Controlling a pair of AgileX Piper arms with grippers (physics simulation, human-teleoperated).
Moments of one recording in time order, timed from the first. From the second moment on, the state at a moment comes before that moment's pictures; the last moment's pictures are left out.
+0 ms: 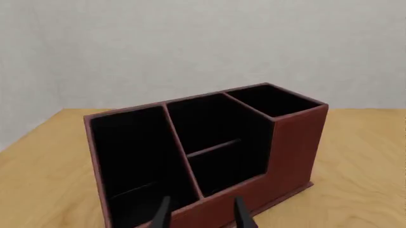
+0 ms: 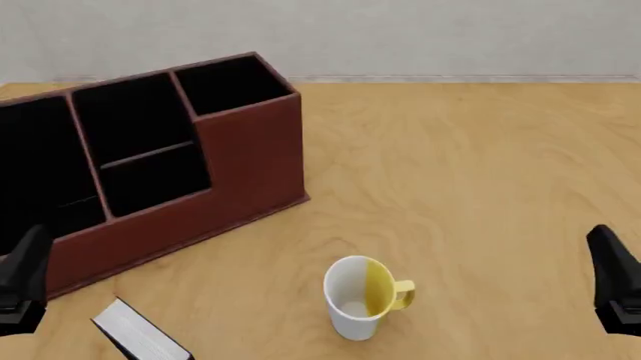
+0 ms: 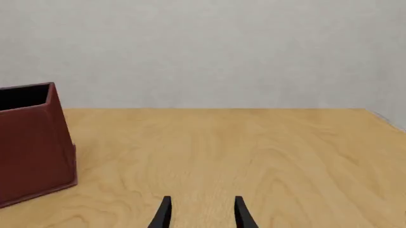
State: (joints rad) left arm 0.00 0.00 0.00 0.00 0.00; right arm 0.00 0.00 0.00 0.00 0.00
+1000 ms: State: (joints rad) left arm 0.02 0.00 -0.10 0.05 0.01; right arm 0.35 0.11 -0.20 0.20 -0.14
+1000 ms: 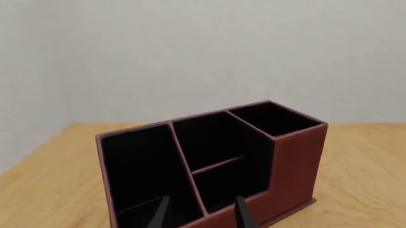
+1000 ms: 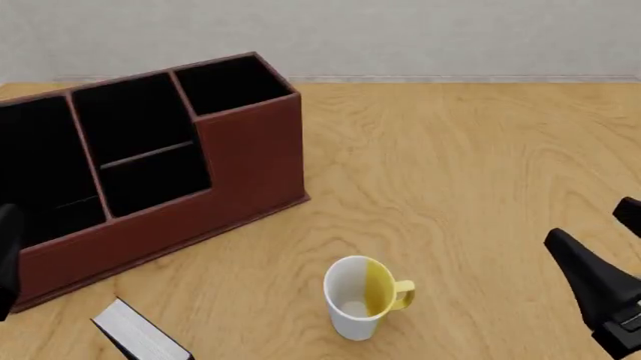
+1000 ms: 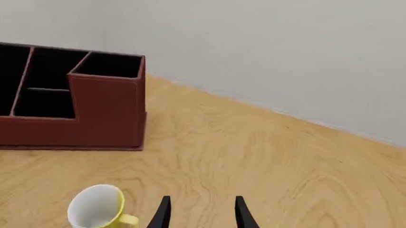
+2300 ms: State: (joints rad) left arm 0.08 0.00 -0.11 0.03 0.05; right arm 1.22 1.11 -0.50 -0.22 -0.10
